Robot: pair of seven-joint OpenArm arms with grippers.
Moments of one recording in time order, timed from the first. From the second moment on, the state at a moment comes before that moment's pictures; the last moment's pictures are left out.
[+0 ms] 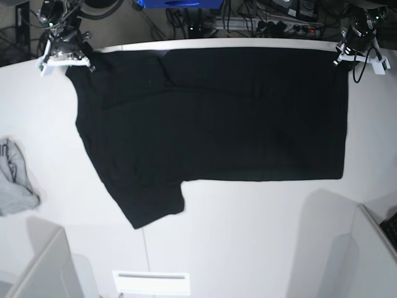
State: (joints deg) left arm 36.4 -13.0 -39.0 95.1 -49.8 -6.0 40.3; right arm -32.1 -2.4 28.7 105.3 32.3 -10.4 -47.7
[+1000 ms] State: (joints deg) left arm 40.1 -13.0 -48.2 101.7 -50.0 -6.0 40.3; right arm -33.6 -2.9 34.8 111.9 31.9 -10.5 -48.6
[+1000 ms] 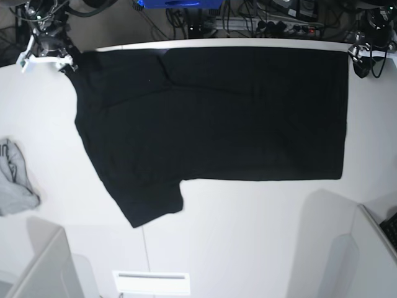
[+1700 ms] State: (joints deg) left arm 34.6 -13.0 -50.6 109.0 -50.0 -6.0 40.9; right arm -9.9 11.5 11.6 108.8 31.1 -10.5 -48.7
